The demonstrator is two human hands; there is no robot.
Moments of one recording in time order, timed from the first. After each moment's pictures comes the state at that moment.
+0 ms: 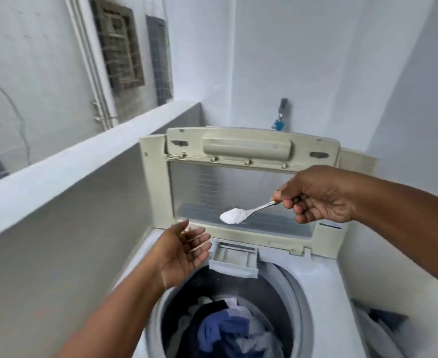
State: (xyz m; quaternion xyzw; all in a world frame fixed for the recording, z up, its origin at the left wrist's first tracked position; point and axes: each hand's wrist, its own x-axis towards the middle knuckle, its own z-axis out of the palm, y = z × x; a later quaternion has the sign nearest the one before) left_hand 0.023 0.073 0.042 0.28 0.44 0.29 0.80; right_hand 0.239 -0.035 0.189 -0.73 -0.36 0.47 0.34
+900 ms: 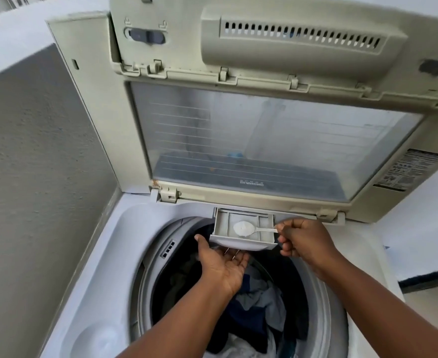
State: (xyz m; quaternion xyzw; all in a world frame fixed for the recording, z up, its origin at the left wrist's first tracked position) left_hand 0.132 0.104 -0.158 -0.08 0.45 0.29 0.84; right_hand 0.264 0.034 -0.091 -0.79 -0.16 0.38 0.45
